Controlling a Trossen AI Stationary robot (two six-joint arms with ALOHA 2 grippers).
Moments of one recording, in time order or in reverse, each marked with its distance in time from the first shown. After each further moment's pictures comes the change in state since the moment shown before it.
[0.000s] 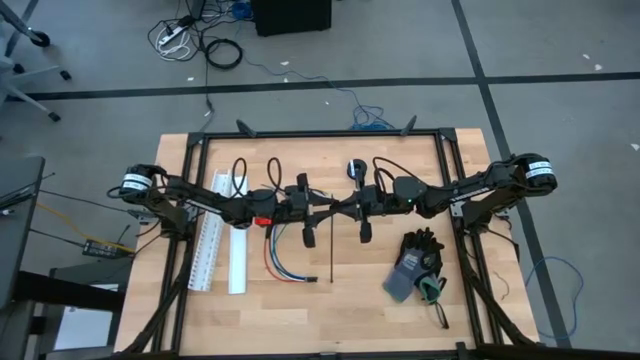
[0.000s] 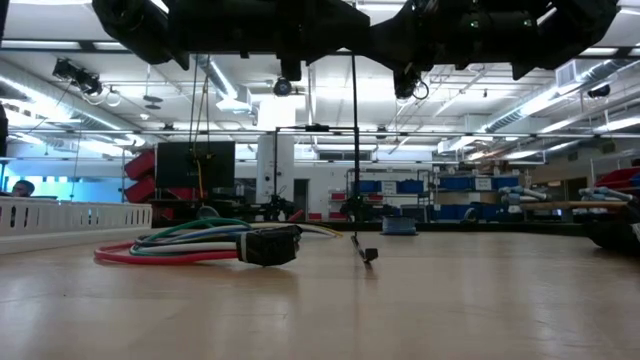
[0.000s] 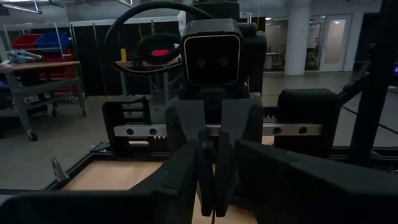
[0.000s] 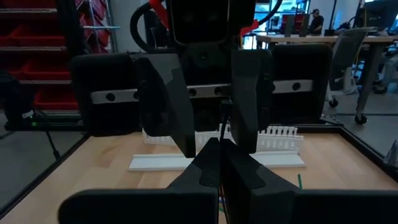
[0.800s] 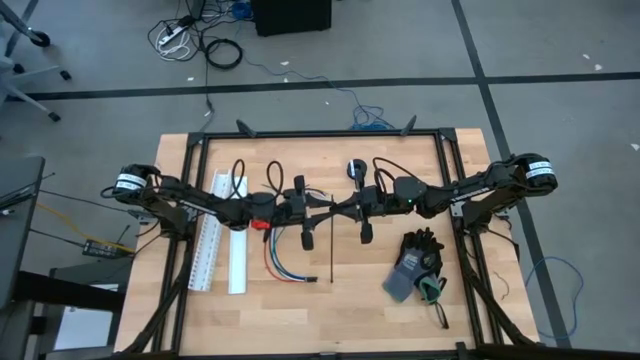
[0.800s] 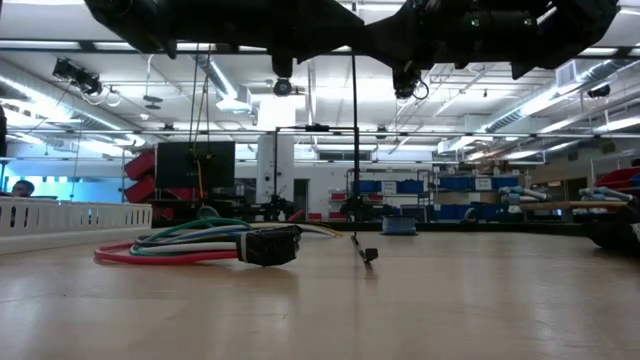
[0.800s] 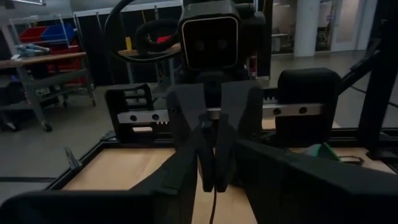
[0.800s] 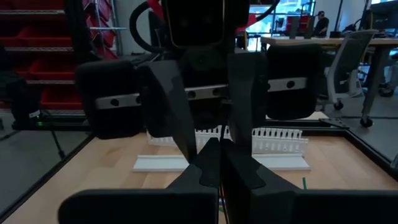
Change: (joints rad) left arm -0.038 -0.048 0.000 -0.114 -0.083 0.028; right arm 0.000 0.000 0.002 0.002 -0.017 -0.003
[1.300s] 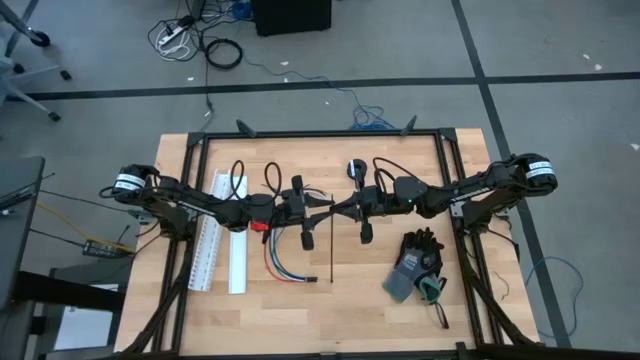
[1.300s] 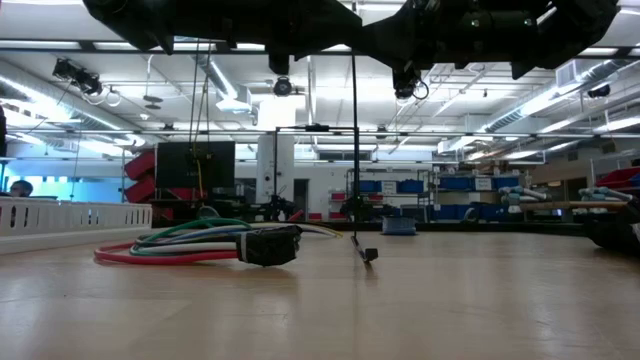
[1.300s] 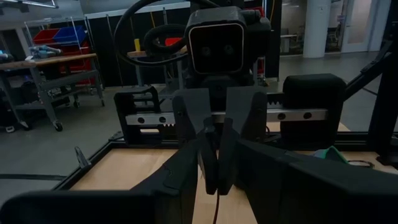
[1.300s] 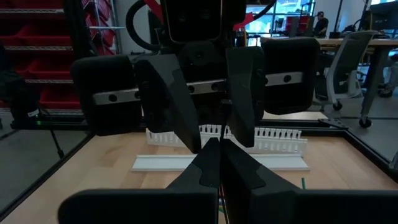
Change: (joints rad) left arm -0.010 -0.009 0.000 0.000 -0.040 0.004; right arm 0.000 0.000 0.000 -0.001 0.000 -0.005
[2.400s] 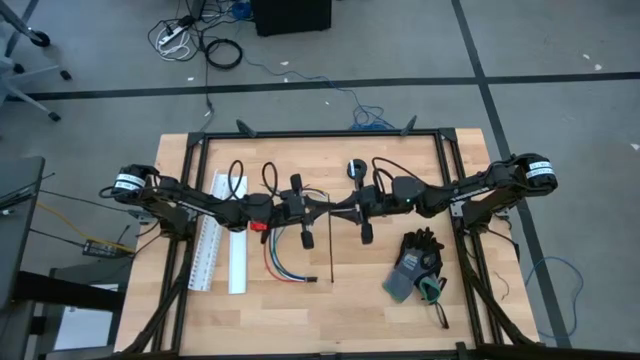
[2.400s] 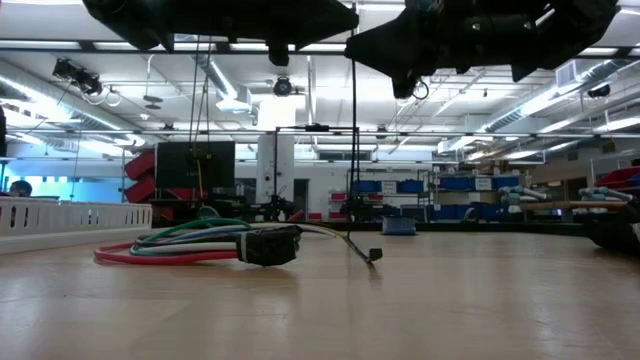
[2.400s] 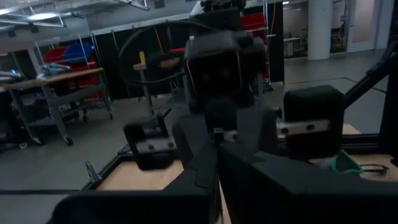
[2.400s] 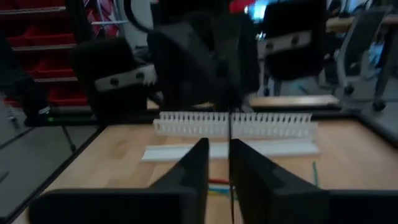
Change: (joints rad) left arm -0.001 -0.001 -0.001 0.045 -0.013 0.075; right arm -0.004 0.000 0.000 -0.056 -0.034 0.064
